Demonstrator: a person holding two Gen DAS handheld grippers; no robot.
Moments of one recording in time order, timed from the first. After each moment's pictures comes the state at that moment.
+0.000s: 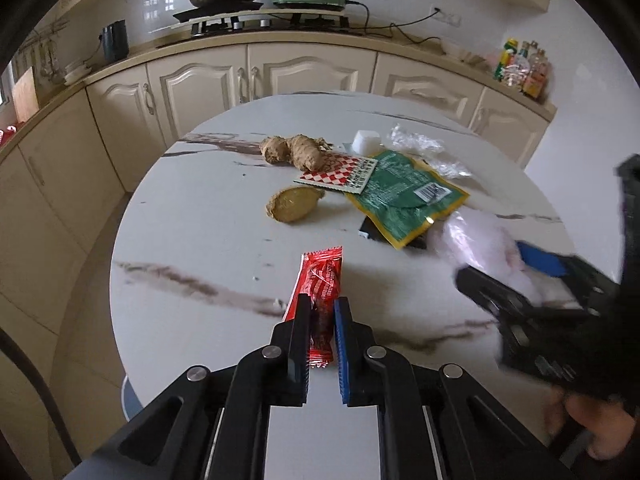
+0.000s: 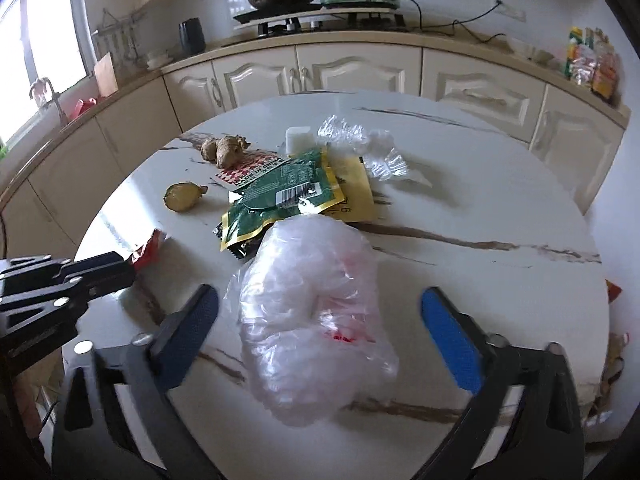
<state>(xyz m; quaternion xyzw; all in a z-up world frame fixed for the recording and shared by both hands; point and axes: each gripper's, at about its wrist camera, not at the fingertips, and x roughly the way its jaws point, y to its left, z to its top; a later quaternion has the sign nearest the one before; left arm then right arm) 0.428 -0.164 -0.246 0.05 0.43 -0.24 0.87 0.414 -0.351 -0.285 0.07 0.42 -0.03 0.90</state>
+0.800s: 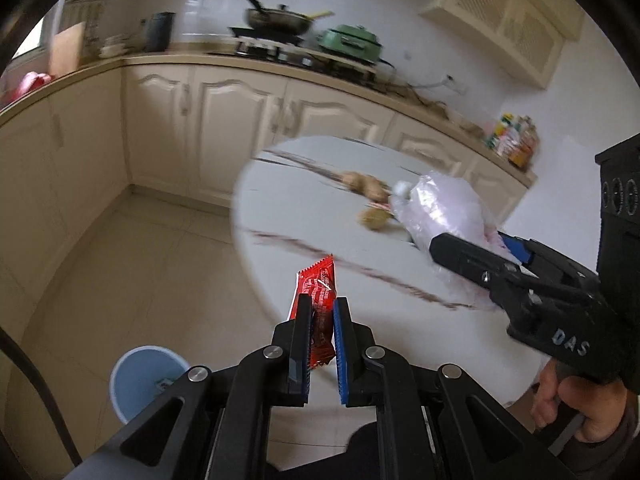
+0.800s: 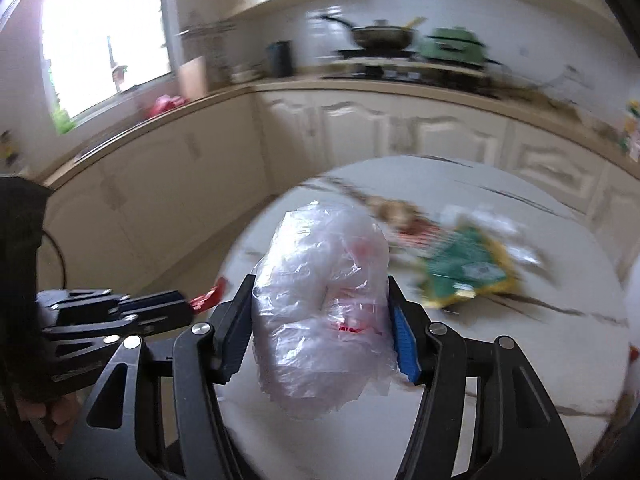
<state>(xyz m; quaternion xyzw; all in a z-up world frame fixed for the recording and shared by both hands) 0.363 0.007 -0.212 -0.07 0.38 -0.23 0.89 0.411 -0.197 -0.217 0.02 0.36 0.09 0.93</state>
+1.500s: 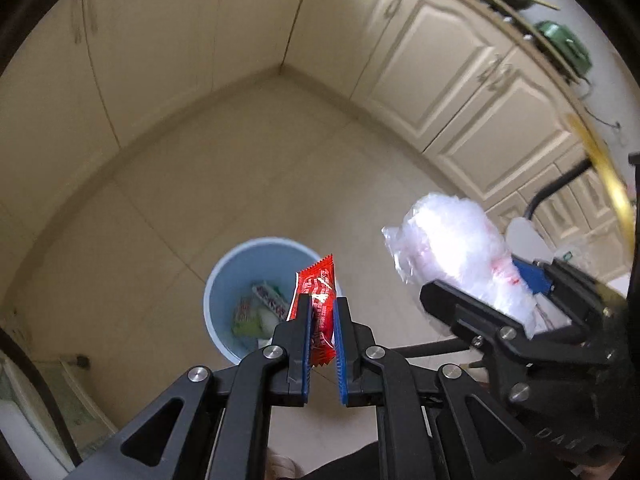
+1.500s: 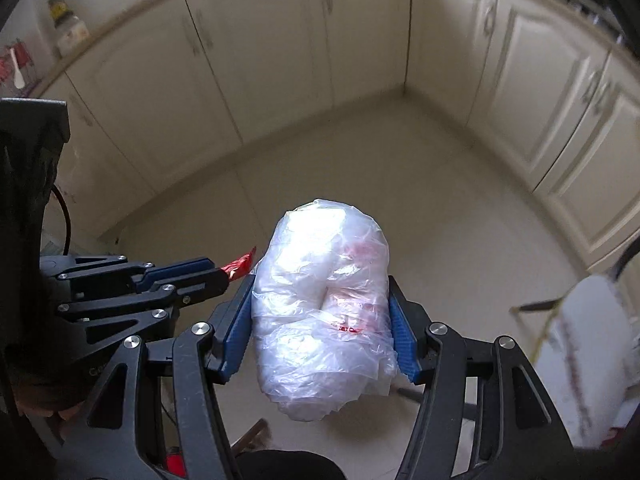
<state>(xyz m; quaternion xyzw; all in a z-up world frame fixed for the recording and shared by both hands) 0.427 0.213 -0.410 -0.17 0.54 -0.02 0.82 0.530 0.068 -0.433 -0.08 0.53 0.26 0.80</state>
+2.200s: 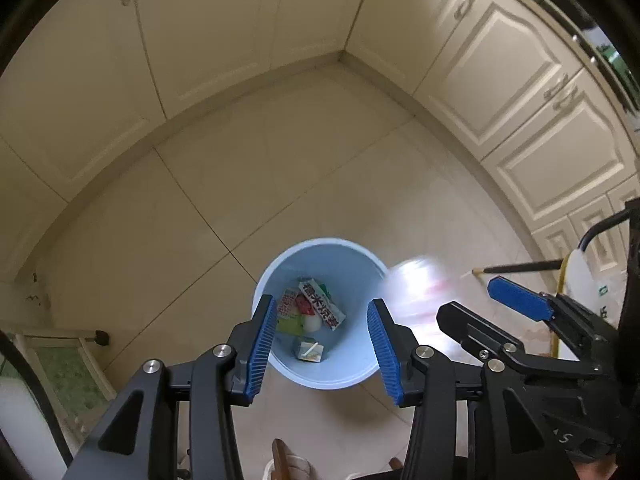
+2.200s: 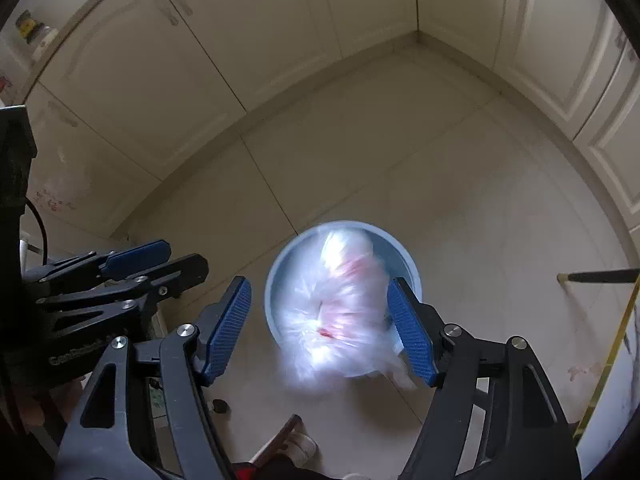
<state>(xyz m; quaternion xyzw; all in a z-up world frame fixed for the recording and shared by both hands) 0.465 0.240 -0.429 -0.18 0.55 0.07 0.81 0.569 0.089 -0.507 -0.03 0.58 0.28 0.76</state>
